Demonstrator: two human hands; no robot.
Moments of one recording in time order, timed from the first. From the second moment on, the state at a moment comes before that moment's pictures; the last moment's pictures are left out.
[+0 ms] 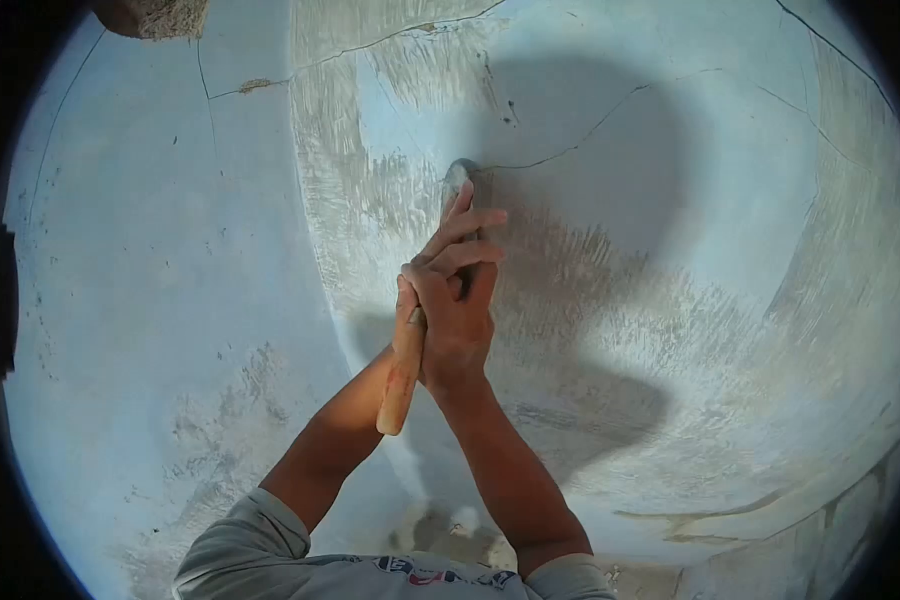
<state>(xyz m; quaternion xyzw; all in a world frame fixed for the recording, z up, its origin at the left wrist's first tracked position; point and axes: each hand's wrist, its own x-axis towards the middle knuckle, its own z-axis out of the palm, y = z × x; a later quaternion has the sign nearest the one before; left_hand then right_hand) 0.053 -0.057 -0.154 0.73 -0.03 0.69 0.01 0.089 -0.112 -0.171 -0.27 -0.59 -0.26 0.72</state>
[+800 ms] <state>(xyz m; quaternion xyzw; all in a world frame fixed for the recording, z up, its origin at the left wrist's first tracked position) 0.051 -0.031 -0.138 0.73 -0.04 0.68 0.00 0.081 -0.094 -0.154 -0.23 -0.57 -0.25 0.75</state>
